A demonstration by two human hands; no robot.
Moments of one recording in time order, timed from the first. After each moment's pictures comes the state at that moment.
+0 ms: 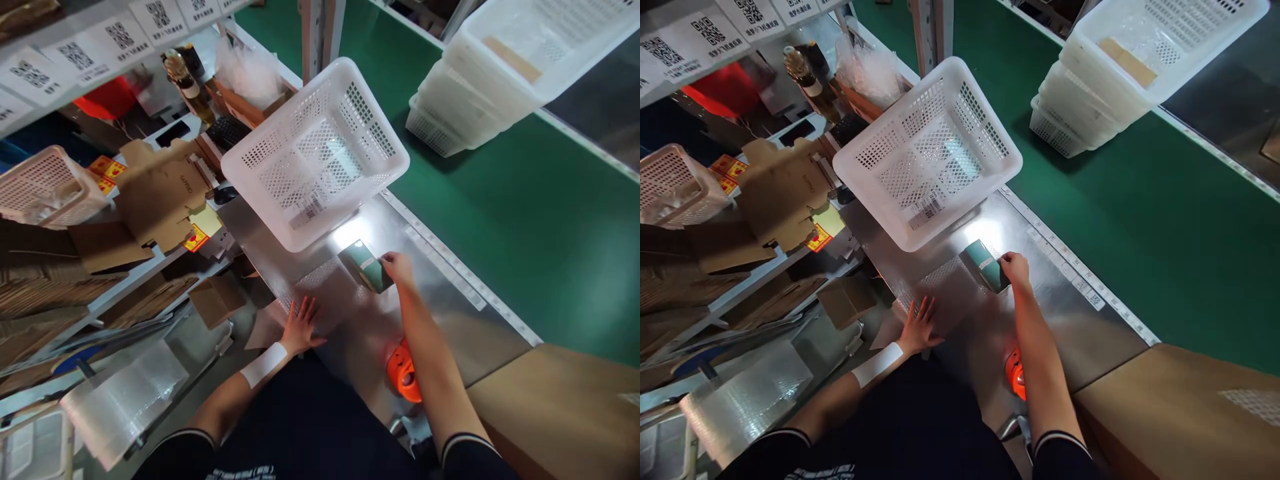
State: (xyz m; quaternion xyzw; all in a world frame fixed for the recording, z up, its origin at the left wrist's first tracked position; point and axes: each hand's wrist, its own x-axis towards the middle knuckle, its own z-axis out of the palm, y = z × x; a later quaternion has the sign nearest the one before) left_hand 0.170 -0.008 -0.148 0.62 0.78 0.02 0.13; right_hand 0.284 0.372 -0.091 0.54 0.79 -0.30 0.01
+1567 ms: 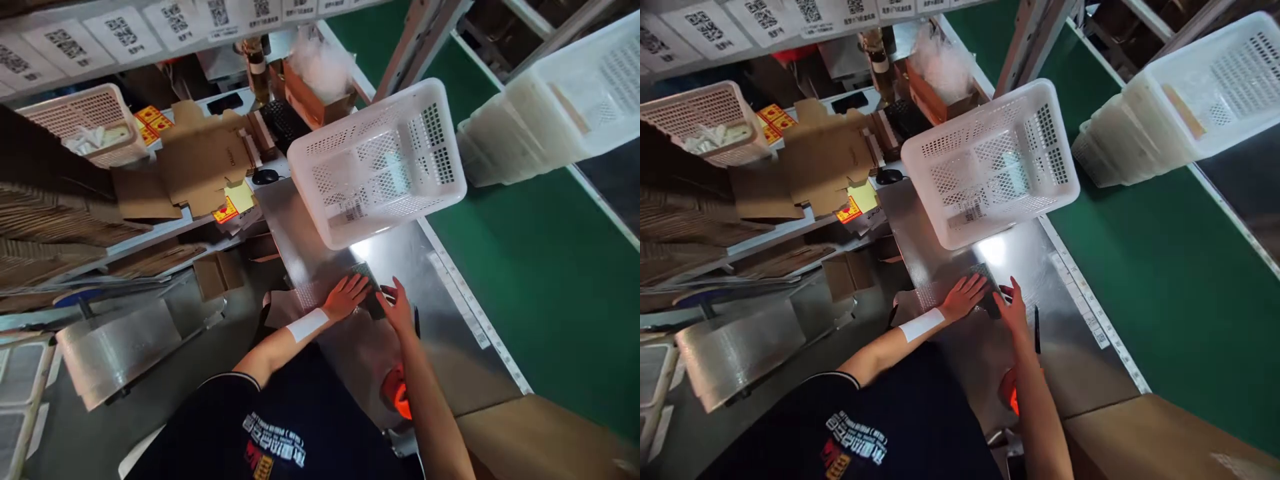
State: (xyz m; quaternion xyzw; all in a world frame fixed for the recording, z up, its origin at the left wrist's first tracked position) left_hand 0.163 0.110 -0.114 0.63 0.75 0.20 0.11; right_hand 0.305 0.267 -0.086 0.41 0.80 -0.43 -0.07
